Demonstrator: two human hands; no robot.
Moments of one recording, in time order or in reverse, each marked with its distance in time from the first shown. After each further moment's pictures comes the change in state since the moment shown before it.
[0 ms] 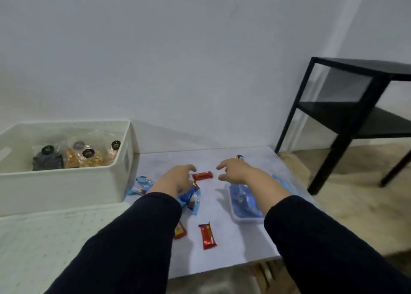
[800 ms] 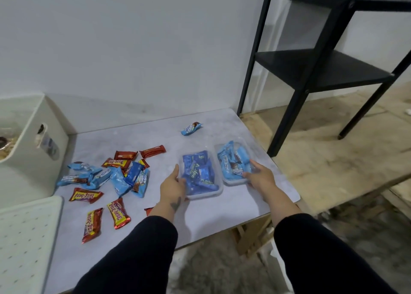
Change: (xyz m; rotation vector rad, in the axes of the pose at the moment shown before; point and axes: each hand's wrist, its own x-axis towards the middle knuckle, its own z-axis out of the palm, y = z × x) left_hand 0.023 0.092 0.164 -0.707 0.093 -0.297; right_hand -0.027 0.222 0.077 1.042 0.391 0.643
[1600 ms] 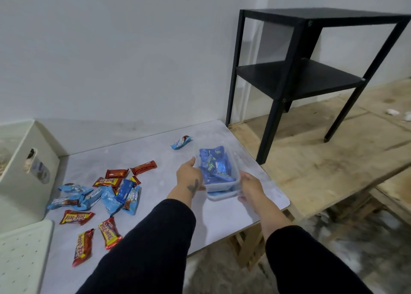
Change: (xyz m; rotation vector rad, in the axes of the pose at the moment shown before) left_hand 0.003 0.087 0.044 -0.263 -0.121 -0.049; right_hand -0.011 -0.003 -0.007 0.287 -0.059 0.115
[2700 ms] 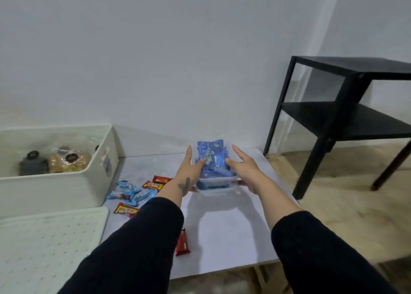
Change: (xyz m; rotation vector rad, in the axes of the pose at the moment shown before) left_hand -0.049 0.051 -0.120 -0.044 0.044 0.151; right_hand -0.054 -0.098 0.094 -0.244 -0.371 -0.449
